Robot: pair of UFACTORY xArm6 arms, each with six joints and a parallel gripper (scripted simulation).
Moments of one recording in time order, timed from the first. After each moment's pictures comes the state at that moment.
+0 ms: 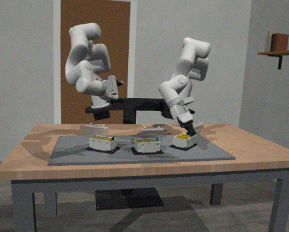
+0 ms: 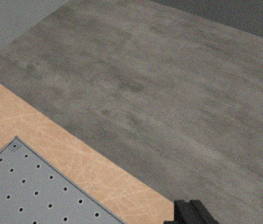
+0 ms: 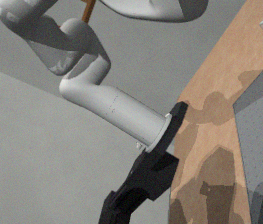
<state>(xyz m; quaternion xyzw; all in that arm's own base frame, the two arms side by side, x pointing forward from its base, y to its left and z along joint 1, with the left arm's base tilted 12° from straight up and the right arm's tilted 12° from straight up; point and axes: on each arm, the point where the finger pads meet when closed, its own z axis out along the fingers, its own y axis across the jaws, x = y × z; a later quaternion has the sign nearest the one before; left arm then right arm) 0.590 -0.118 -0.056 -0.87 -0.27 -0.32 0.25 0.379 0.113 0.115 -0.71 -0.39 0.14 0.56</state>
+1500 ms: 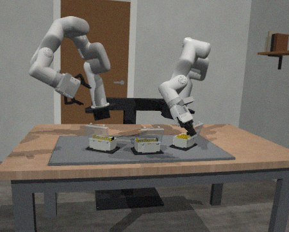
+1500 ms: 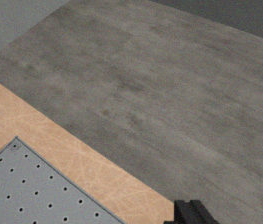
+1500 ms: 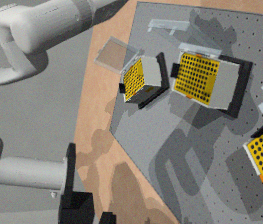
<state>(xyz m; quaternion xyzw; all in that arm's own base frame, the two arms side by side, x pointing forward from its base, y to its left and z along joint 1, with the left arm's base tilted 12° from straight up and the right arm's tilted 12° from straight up) 0.590 -0.118 -0.056 -0.87 -0.27 -0.32 0.25 0.413 -0.076 0.140 -0.89 -0.16 0.10 0.42</state>
